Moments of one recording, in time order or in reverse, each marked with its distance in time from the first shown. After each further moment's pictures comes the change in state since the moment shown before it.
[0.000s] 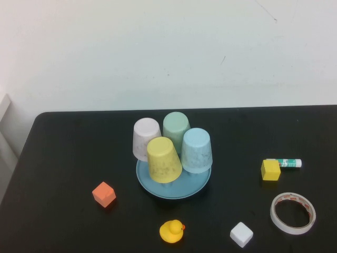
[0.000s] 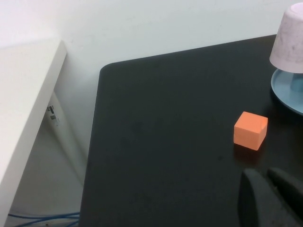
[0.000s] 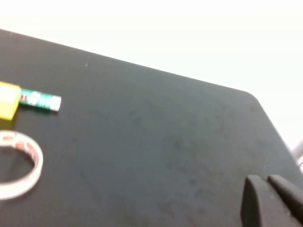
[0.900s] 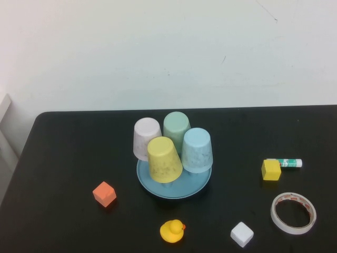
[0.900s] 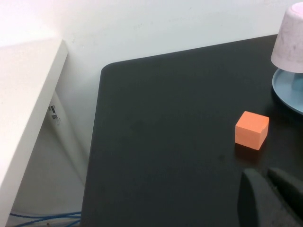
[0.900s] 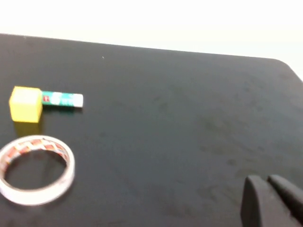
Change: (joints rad) right arm 0.003 -0.006 0.115 0.024 -0.077 0.165; left arm 0.000 0.000 0.000 0.000 0.000 0.000
